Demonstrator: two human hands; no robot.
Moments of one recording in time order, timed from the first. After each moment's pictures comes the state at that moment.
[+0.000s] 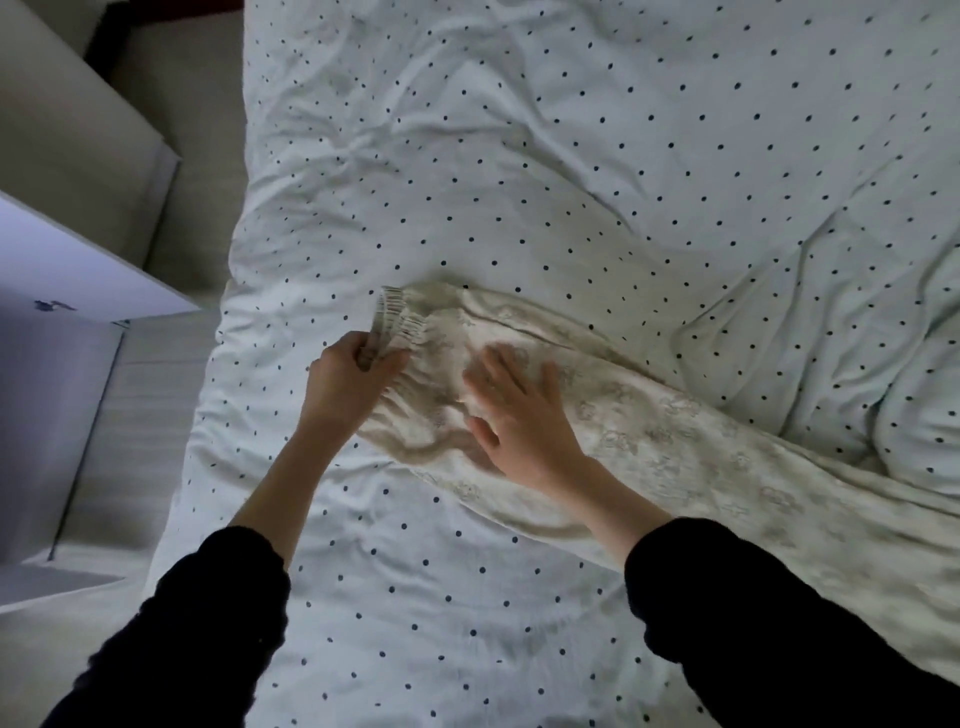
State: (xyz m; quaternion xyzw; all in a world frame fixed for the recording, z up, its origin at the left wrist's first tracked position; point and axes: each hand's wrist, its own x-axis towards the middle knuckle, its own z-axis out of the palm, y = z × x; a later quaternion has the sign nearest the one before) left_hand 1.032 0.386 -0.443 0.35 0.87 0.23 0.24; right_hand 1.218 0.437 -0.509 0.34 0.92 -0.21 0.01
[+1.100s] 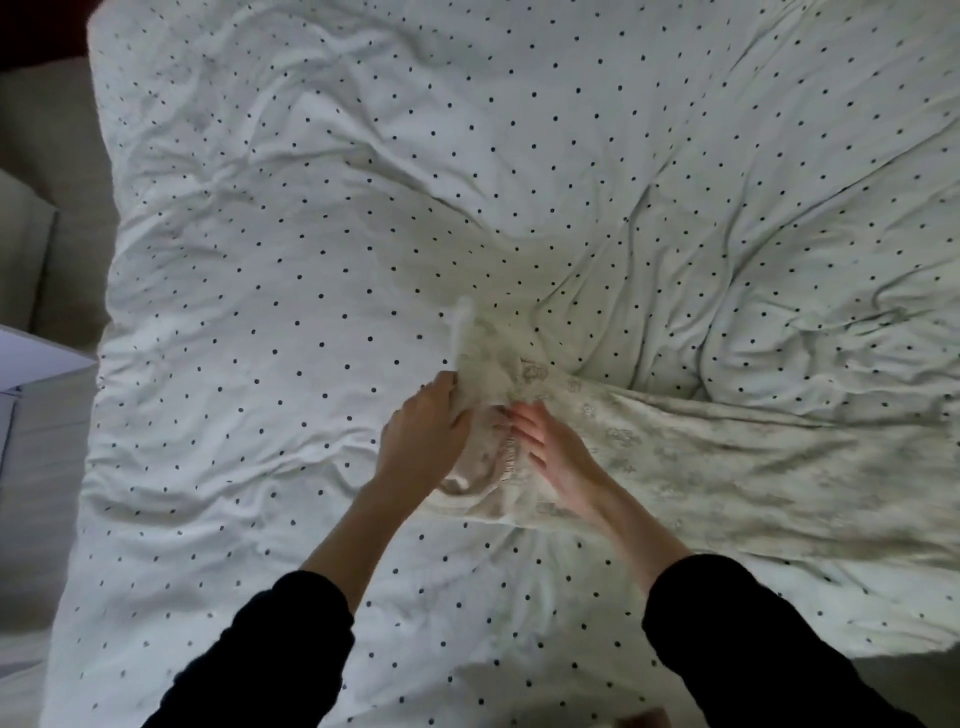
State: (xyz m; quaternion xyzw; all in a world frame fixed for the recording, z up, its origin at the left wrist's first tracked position) left_hand 1.238 0.400 -0.429 0.55 0.79 0.08 0.26; right_hand 1.385 0.424 -0.483 0.52 0.35 -0.76 -0.15
